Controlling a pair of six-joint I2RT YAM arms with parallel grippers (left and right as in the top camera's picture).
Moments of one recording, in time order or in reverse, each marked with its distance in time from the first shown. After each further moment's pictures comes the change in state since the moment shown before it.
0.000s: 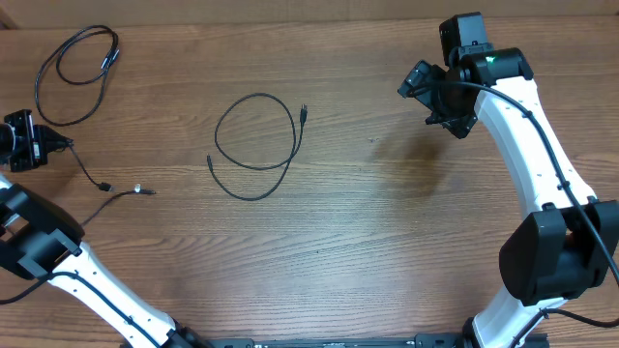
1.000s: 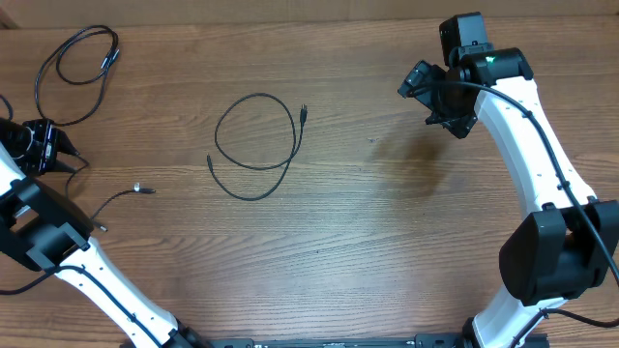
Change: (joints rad) left arm -0.067 0.000 -0.010 -0.071 -0.310 0.047; right arm 0.000 0.000 0.000 -0.001 0.000 0.000
